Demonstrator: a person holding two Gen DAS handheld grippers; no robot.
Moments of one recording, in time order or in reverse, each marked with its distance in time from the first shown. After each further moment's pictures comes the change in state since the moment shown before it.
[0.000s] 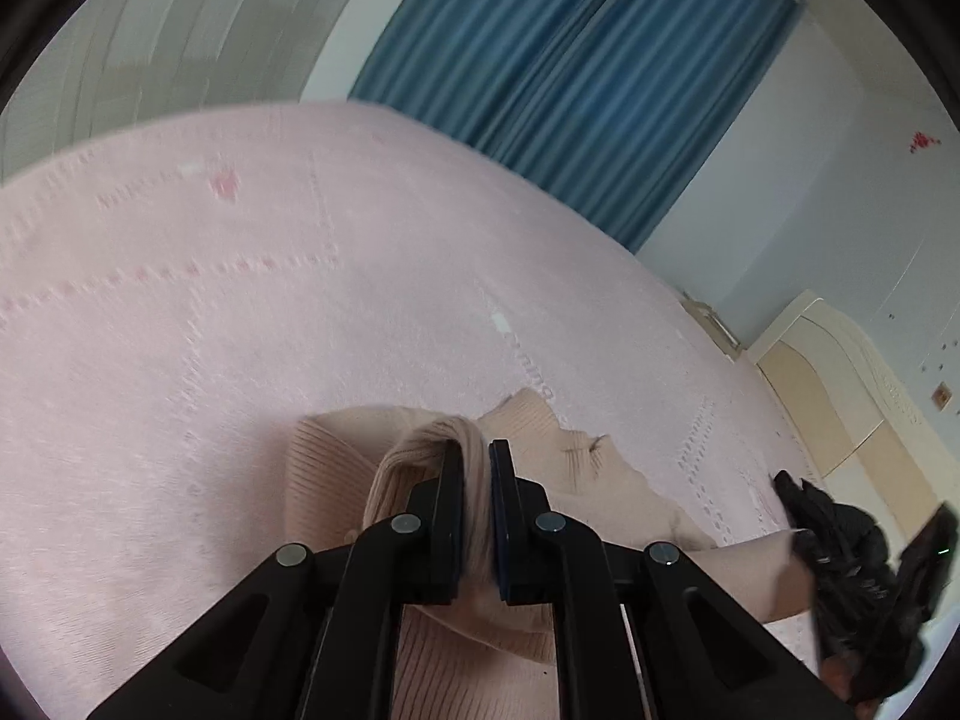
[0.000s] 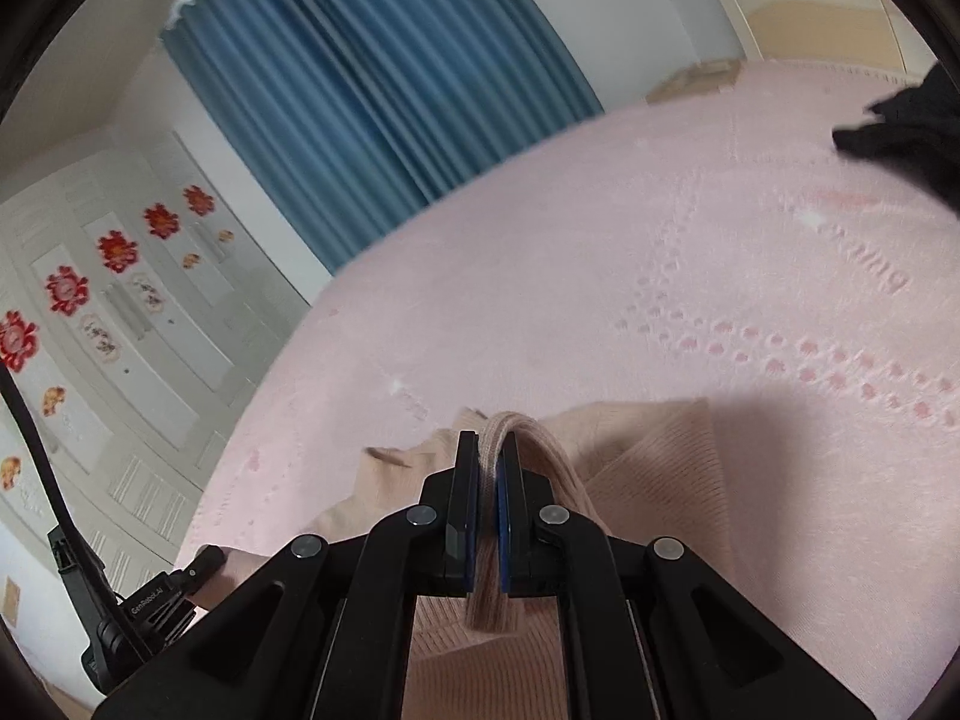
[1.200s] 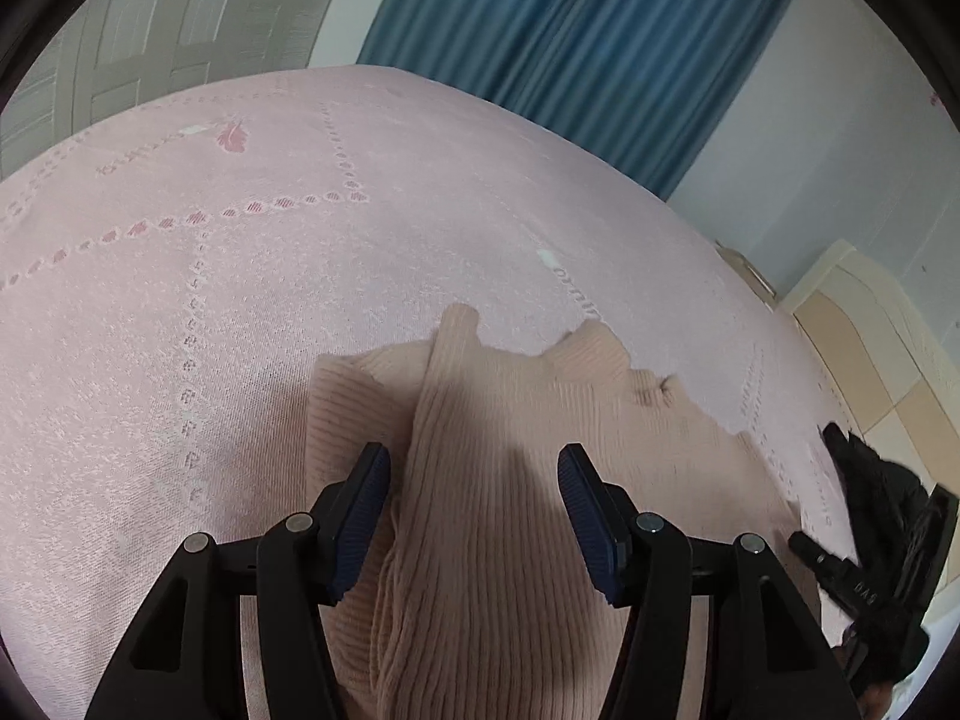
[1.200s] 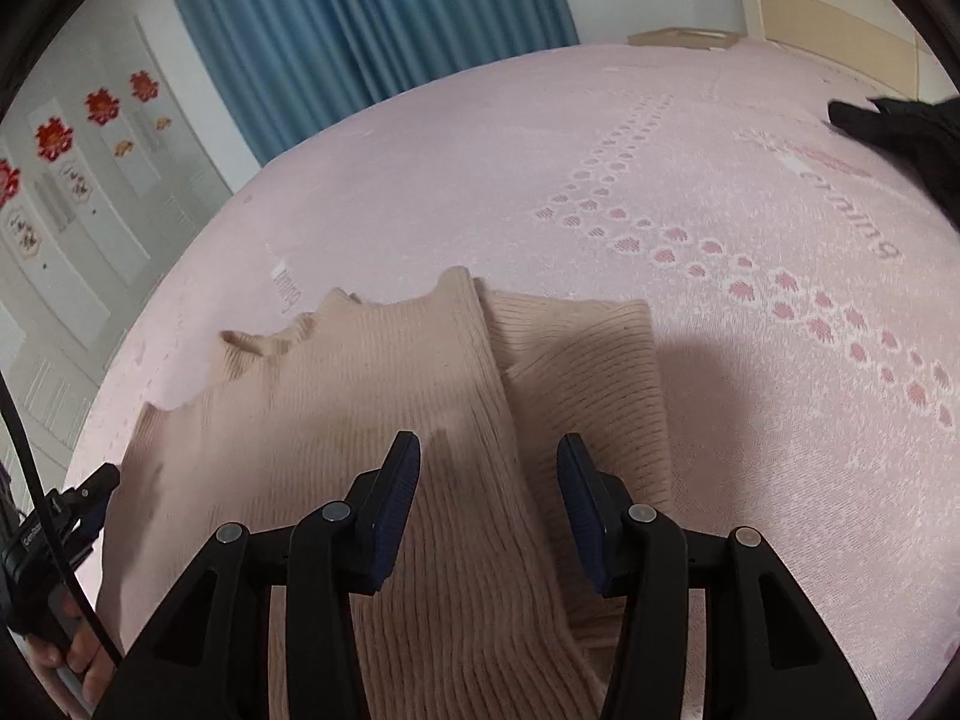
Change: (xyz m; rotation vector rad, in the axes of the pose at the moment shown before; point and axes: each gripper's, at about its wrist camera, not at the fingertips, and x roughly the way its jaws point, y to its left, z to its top) left arm 0.035 0.020 -0.021 0.093 0.081 0.106; right arm 0.054 -0.036 -0.033 -0.158 0.177 -0.192
